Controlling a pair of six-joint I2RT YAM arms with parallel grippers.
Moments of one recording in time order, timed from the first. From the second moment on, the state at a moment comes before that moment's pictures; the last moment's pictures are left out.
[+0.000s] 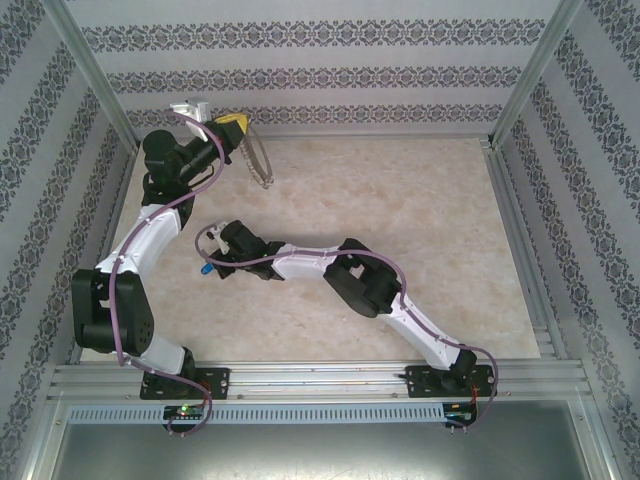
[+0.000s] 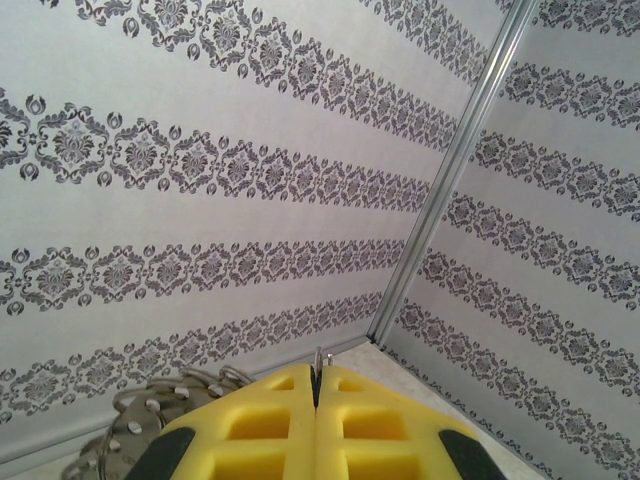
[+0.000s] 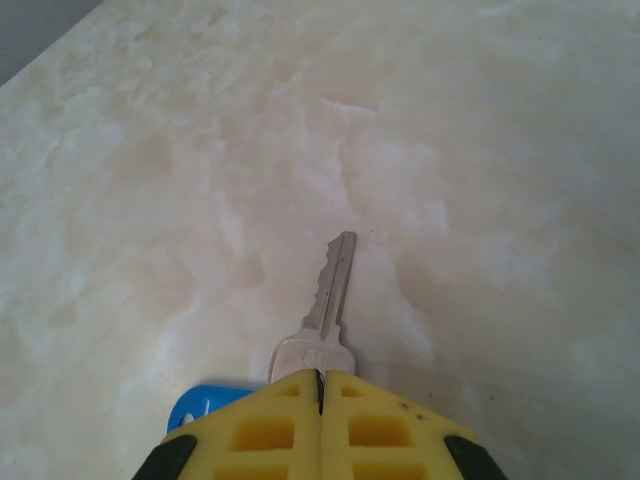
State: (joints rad) left arm -0.03 1.52 1.17 0.55 0.66 -0.44; right arm 1.00 2.50 1.82 0.08 -0.15 0.34
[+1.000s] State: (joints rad) left arm -0.12 1.45 1.08 0.56 0.79 -0.50; right arm 0.54 1.42 0.70 0.34 -0.41 0.36
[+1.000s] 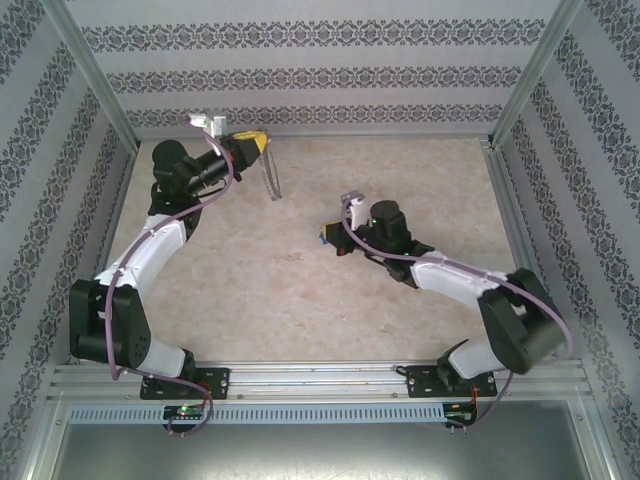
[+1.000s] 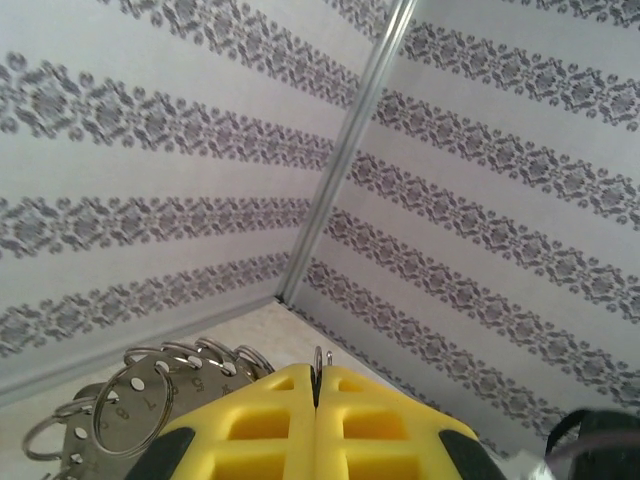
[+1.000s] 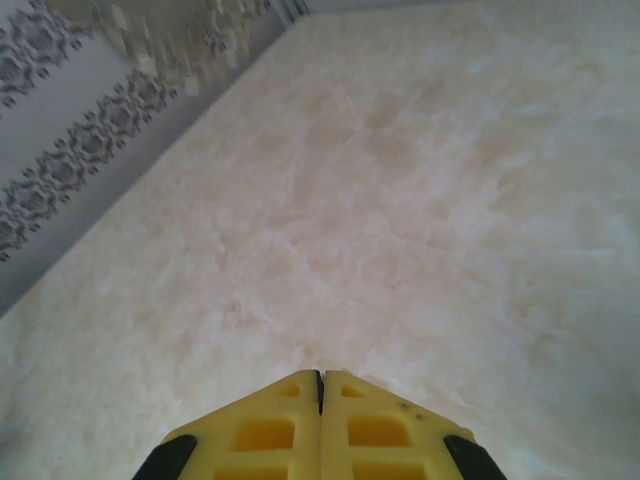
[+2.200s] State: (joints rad) left arm -0.51 1.39 0.93 0.35 0.90 -0.07; right arm 0.36 0.79 0.48 0.34 -0.60 0.34
